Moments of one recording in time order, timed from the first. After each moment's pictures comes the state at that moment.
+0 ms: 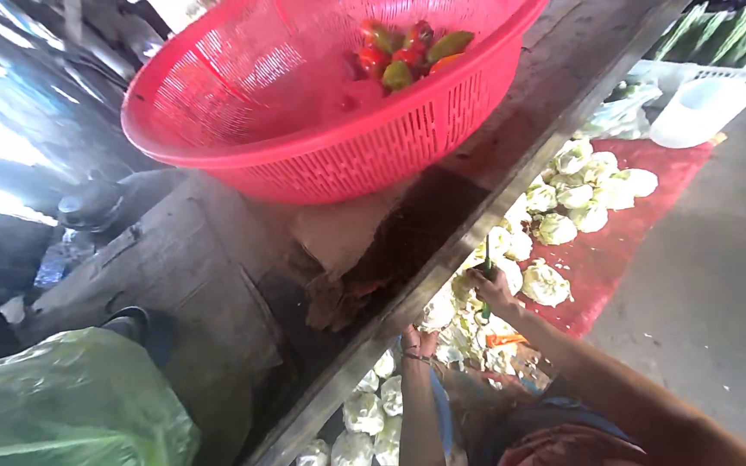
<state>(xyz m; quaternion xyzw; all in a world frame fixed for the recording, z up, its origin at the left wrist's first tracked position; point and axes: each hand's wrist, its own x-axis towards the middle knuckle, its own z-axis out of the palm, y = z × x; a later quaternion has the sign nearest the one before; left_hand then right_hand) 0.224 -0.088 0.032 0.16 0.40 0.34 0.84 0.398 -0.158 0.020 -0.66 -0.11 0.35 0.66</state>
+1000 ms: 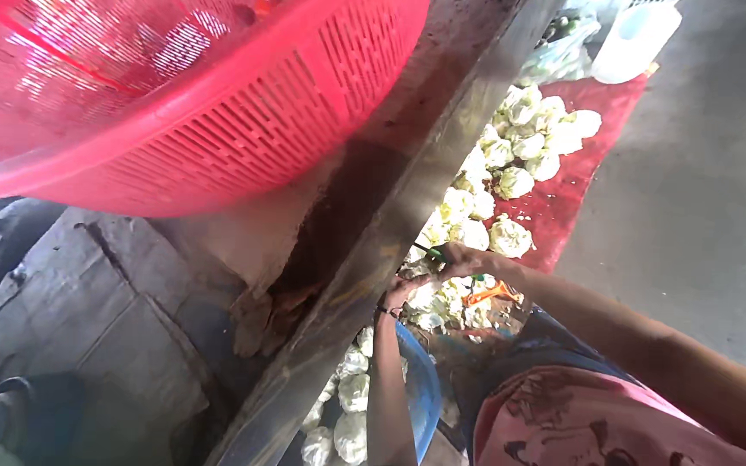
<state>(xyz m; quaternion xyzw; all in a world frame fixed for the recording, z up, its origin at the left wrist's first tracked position) 0.254 -0.067 0.089 0.72 0.38 0.07 0.57 0.424 -0.171 0.066 -0.69 -0.48 0.47 0.27</state>
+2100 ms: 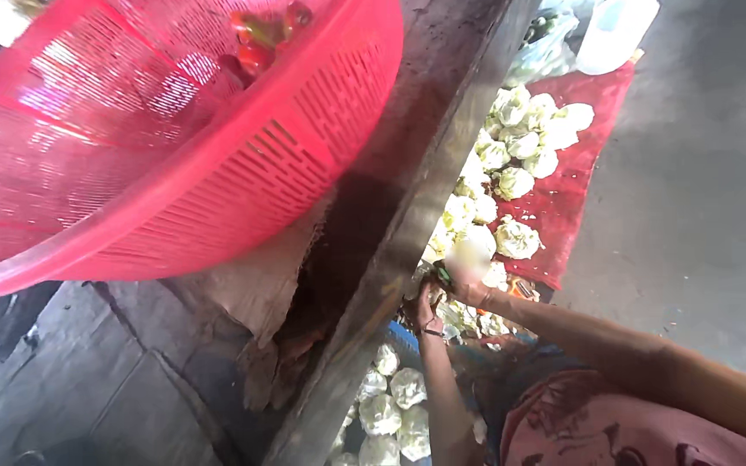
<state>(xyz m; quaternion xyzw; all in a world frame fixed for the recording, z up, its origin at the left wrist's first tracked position) 0.283 -0.112 0.047 0.39 0.54 0.28 0.69 0.371 -0.177 0.027 -0.75 -0.45 0.14 0.47</state>
